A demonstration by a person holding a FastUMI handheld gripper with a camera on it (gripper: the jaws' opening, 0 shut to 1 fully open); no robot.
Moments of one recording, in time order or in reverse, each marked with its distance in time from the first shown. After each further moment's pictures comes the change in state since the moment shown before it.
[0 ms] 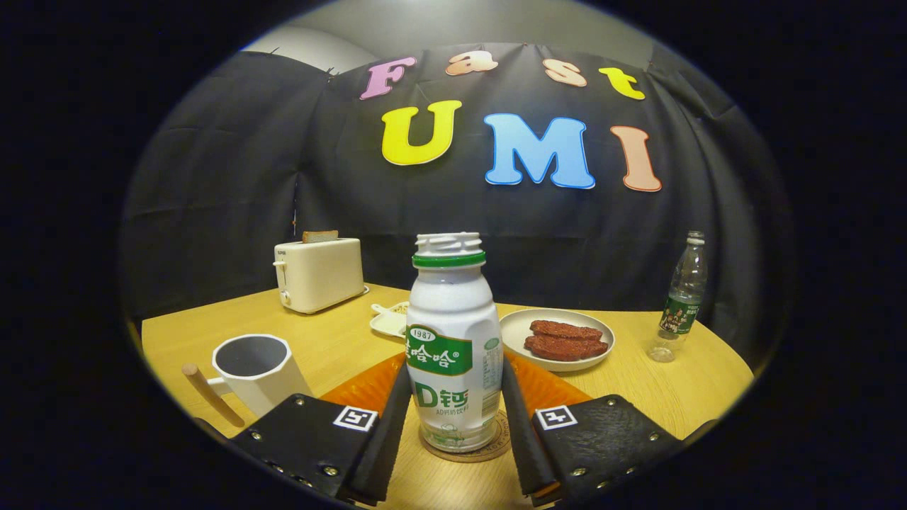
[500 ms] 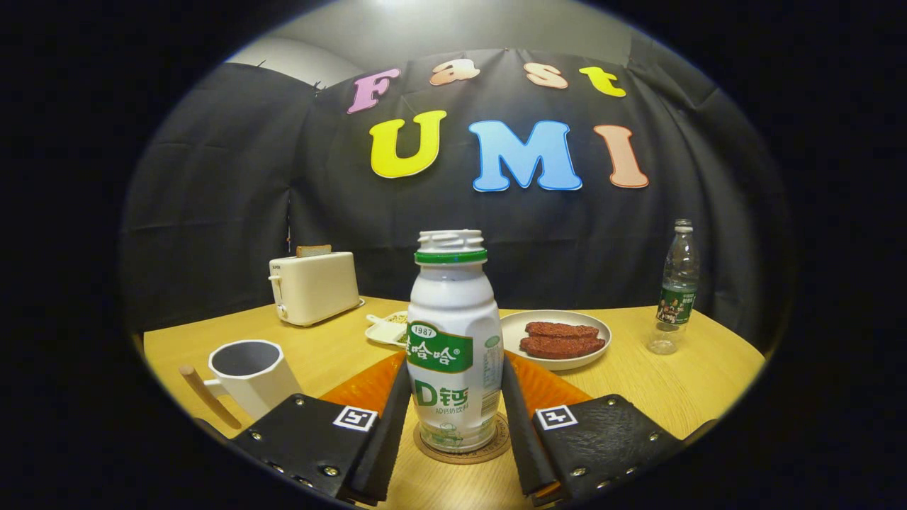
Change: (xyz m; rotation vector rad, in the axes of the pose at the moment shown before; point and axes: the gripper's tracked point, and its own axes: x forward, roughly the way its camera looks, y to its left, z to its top) arm 0.000 -0.006 -0.002 0.043 -0.049 -0.010
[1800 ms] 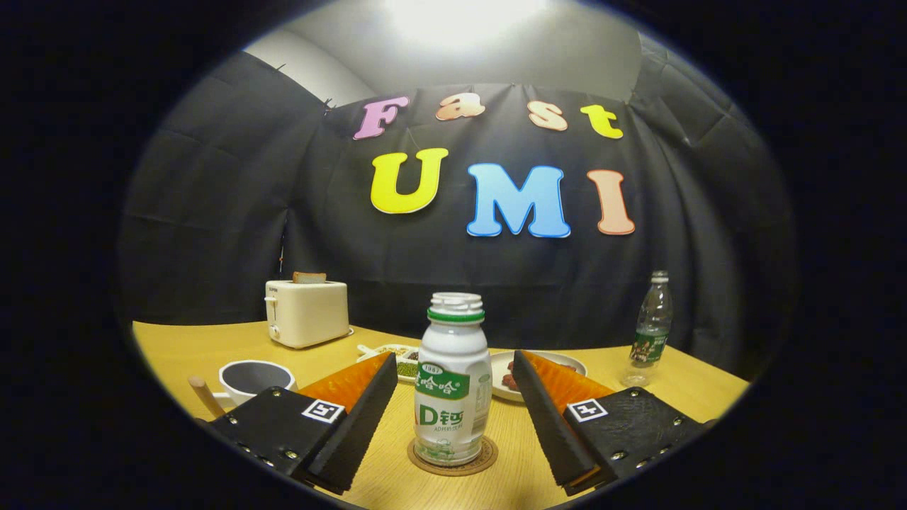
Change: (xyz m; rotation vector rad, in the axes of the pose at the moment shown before) arm -0.029 -0.008 0.065 -0.083 -0.185 -0.068
